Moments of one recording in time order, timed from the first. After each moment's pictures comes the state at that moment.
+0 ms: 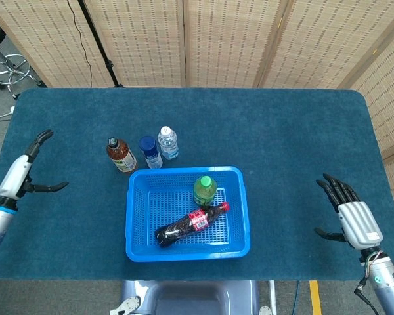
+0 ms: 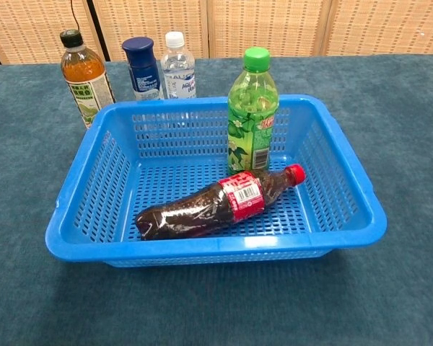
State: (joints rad) left arm -0.42 -1.20 -0.17 -1.30 1.51 1.14 -0.89; right arm 0.27 -1.08 -0.03 -1.61 -1.55 1.42 0.23
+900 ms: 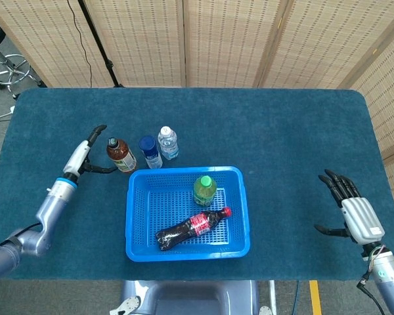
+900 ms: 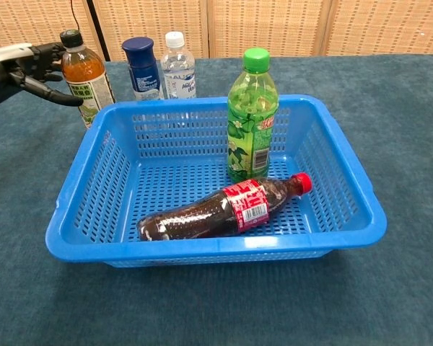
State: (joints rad) left arm -0.69 -1.56 -0.25 -0.99 1.33 0.81 -0.91; right arm 0.27 -1.07 0.01 -1.57 -1.57 1.38 0.37
